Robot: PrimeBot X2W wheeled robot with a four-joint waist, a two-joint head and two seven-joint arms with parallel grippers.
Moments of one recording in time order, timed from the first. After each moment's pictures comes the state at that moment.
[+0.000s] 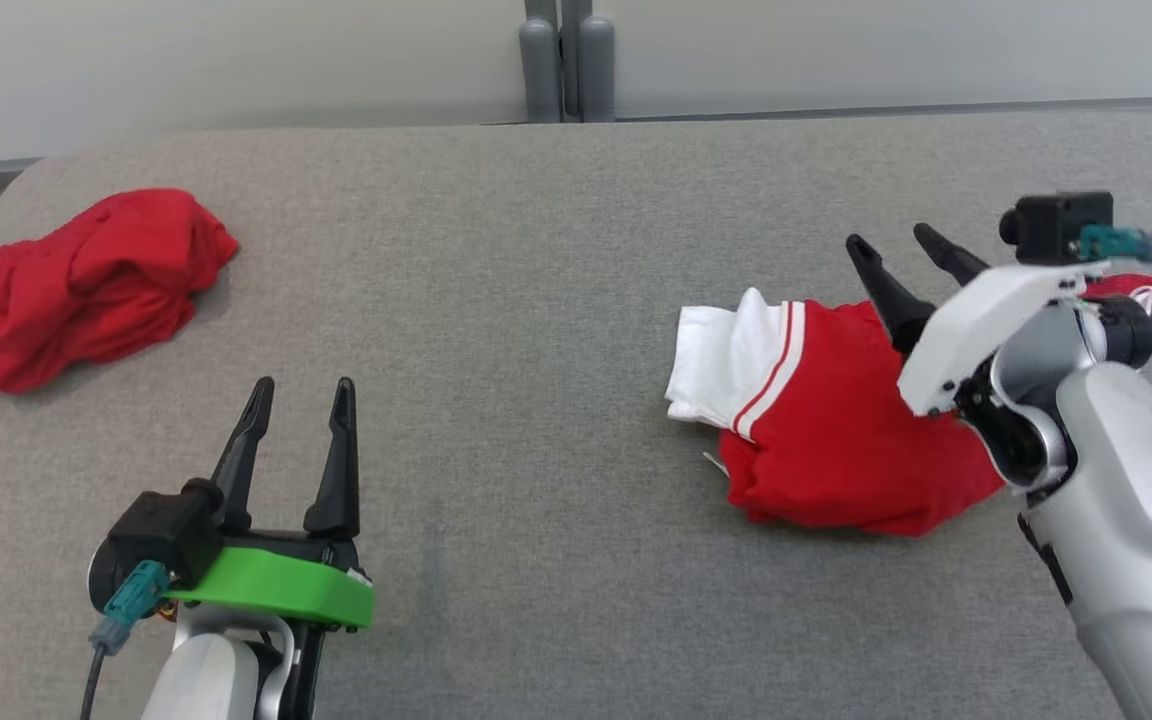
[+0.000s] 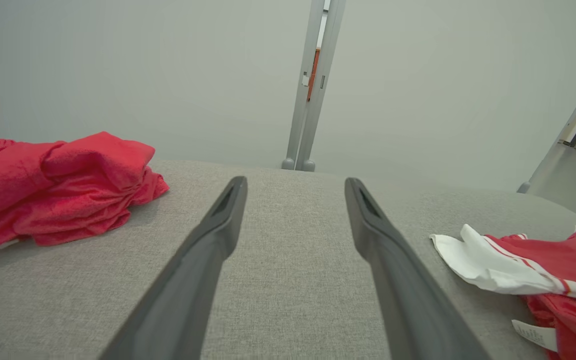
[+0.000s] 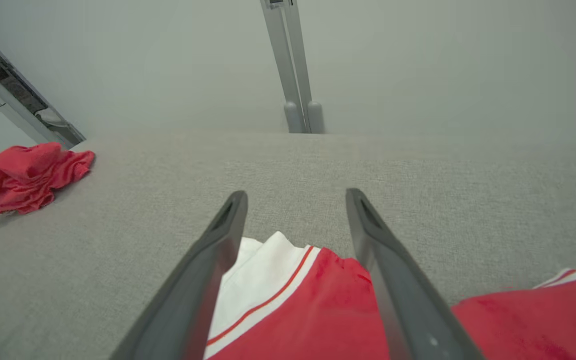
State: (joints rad) left arm -0.17 0.10 -0.14 0.22 -0.34 -0.13 -0.26; right arm -0.54 -0.27 0.22 0.37 0.53 0.13 0.20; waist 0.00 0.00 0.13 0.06
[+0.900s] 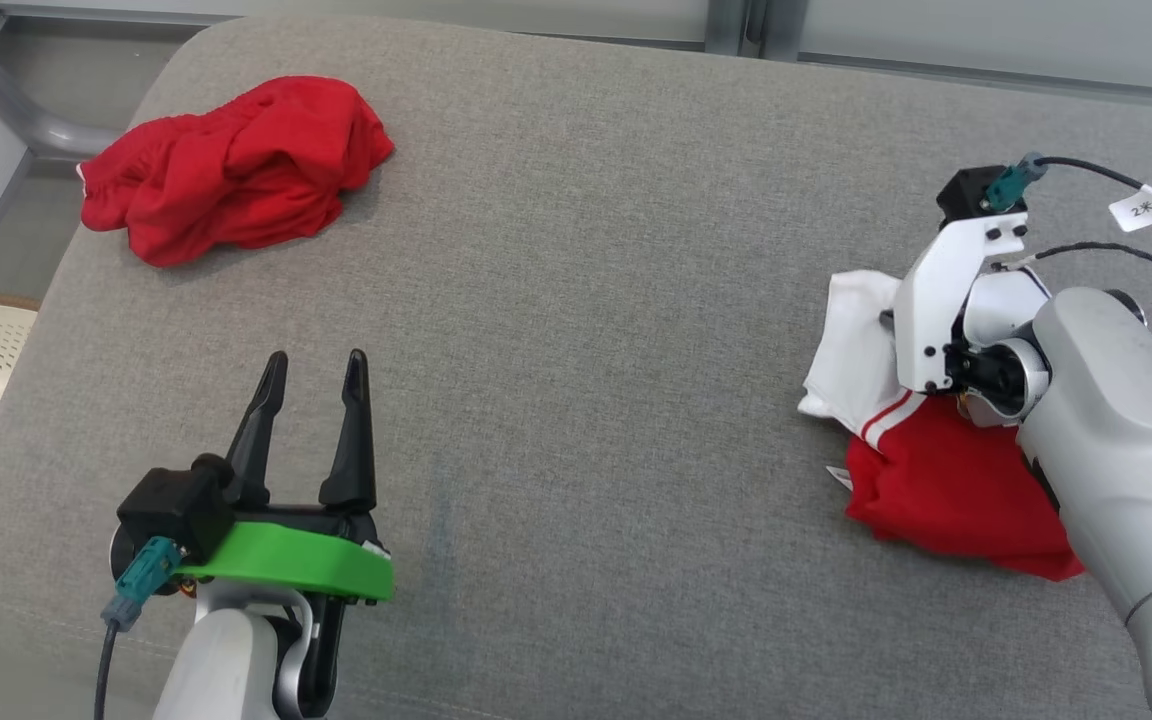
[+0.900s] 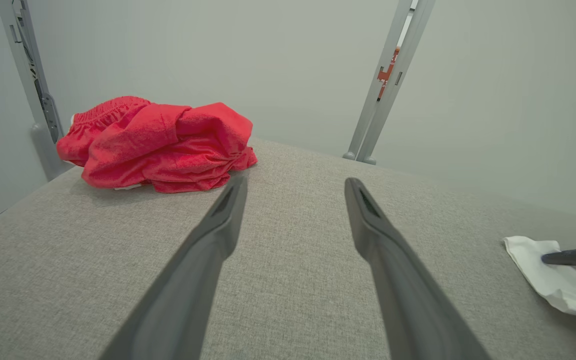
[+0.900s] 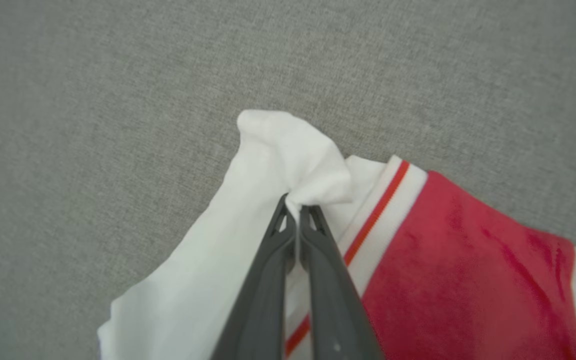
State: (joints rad) left arm -0.21 0.06 -0.14 0.23 -0.37 -0.13 -0.26; right arm -0.85 -0.26 0.37 0.87 0.53 0.13 0.62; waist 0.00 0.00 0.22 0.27
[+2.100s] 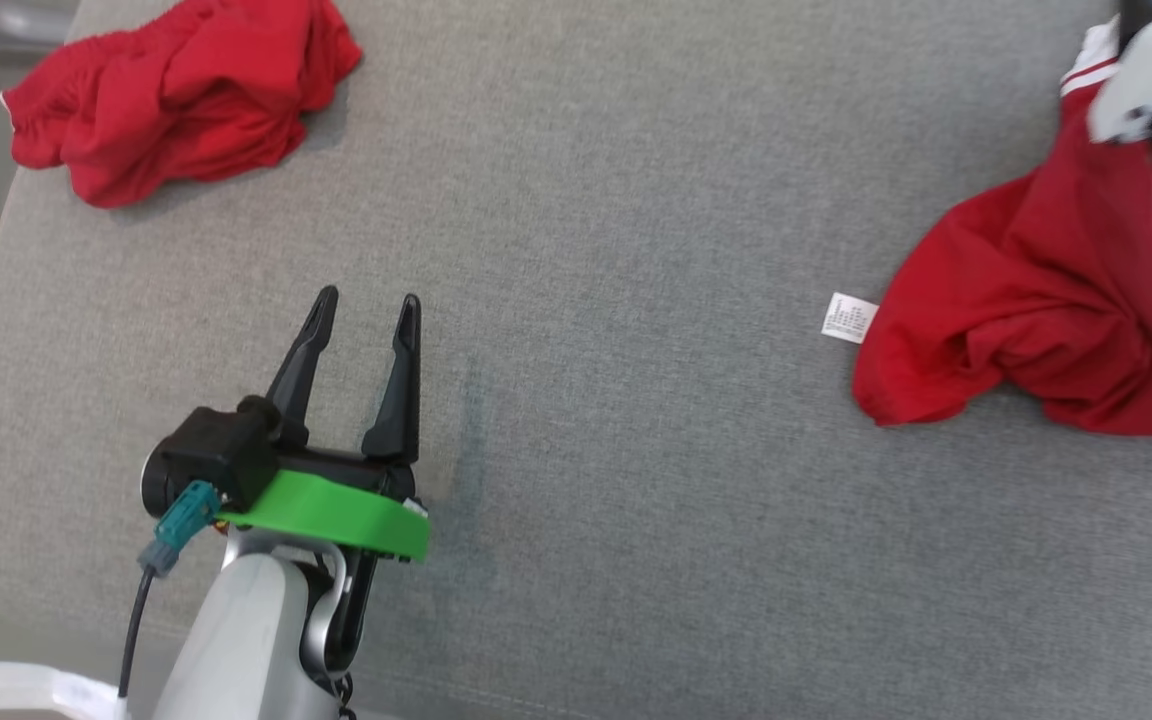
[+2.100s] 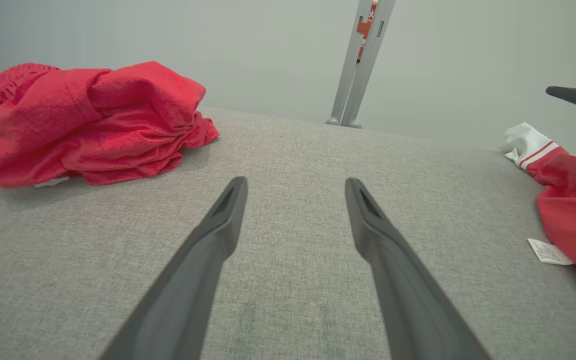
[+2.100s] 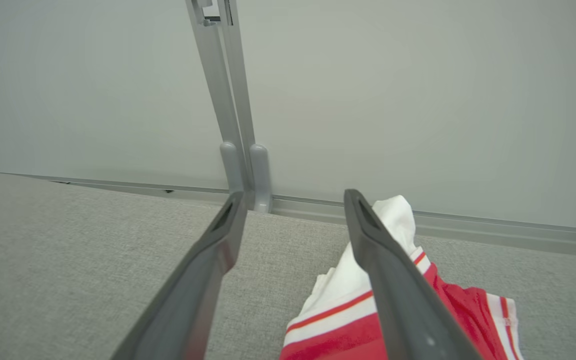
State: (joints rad) left arm -0.31 0.07 -0.23 0.23 -0.36 -0.13 -0.26; right arm -1.15 -0.33 0.04 1.07 0.17 0.13 -0.13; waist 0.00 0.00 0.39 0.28
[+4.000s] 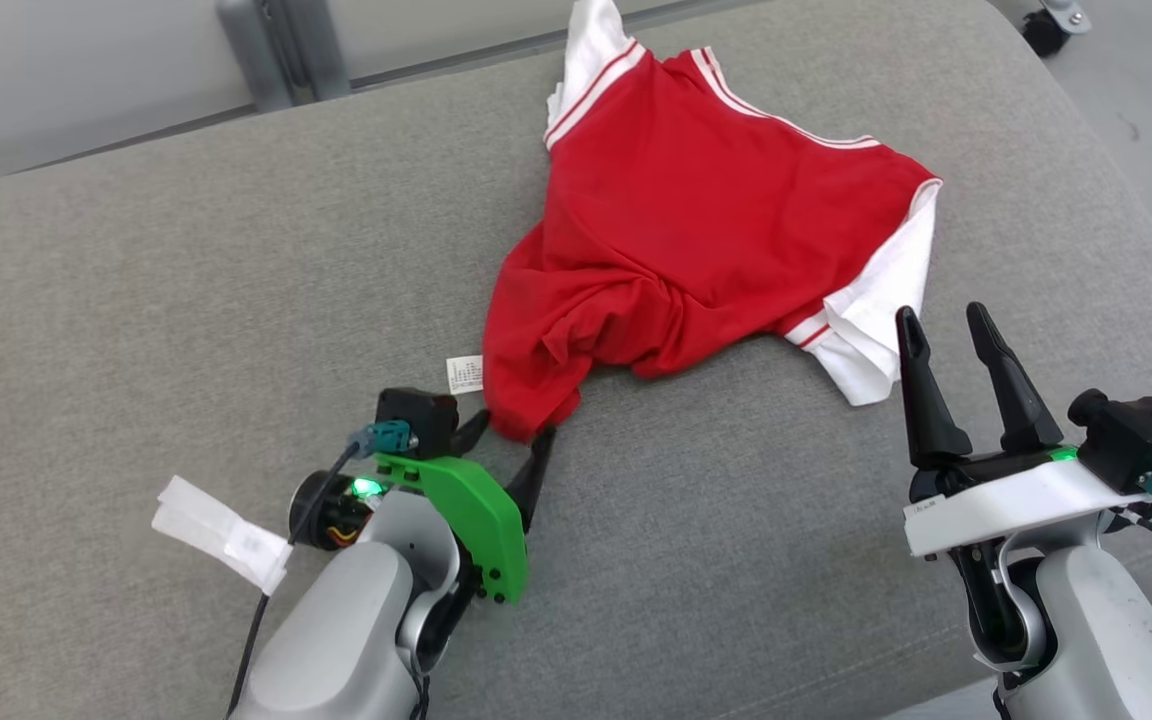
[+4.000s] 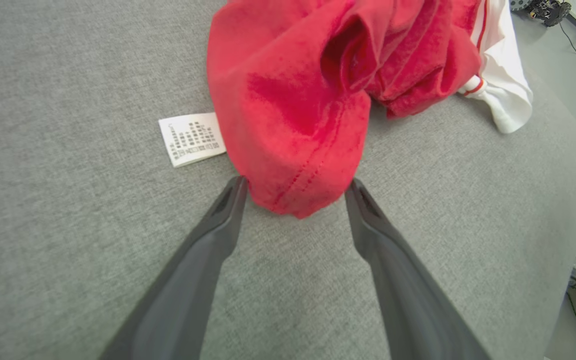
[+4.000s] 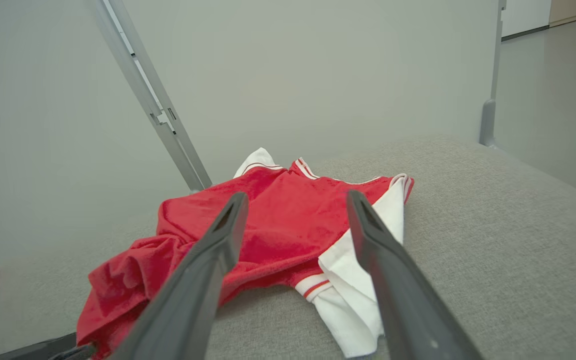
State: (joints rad) left arm -0.46 0.06 -0.54 0.58 -0.53 -0.09 0.11; right arm -0.21 -0.15 0.12 0.16 0.46 0.13 -0.26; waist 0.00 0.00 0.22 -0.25
